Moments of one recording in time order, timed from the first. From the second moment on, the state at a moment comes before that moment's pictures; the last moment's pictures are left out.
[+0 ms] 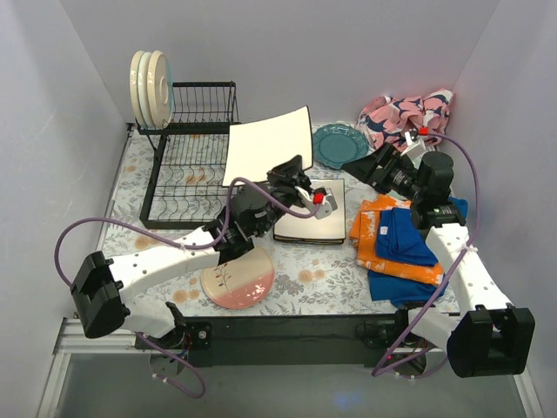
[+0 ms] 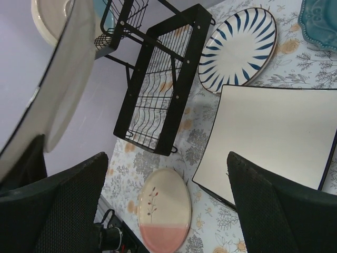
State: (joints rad) left arm -1.00 1.33 1.06 0.39 -0.29 1.11; right arm 0.11 1.09 0.85 0.03 -0.61 0.79
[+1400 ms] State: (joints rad) left arm -1.29 1.73 0.82 0.96 -0.53 1.23; right arm 0.12 1.28 0.75 0.24 -0.88 0.85
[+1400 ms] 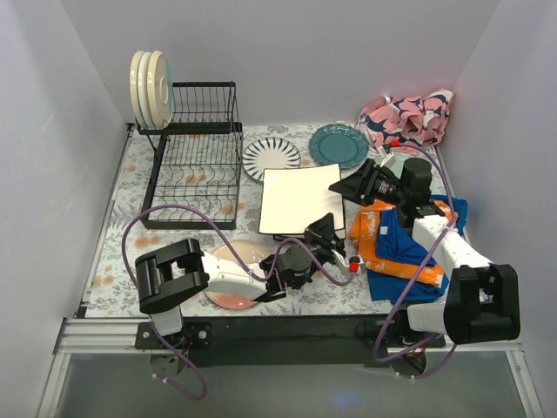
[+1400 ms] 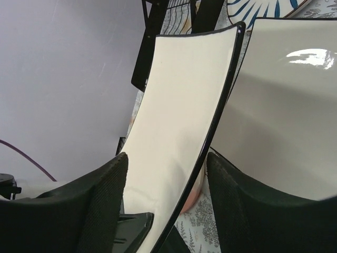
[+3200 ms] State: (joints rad) left arm -1.08 1.05 0.70 0.48 -0.12 -0.11; right arm 0.02 1.46 0.56 0.63 -0.90 0.94
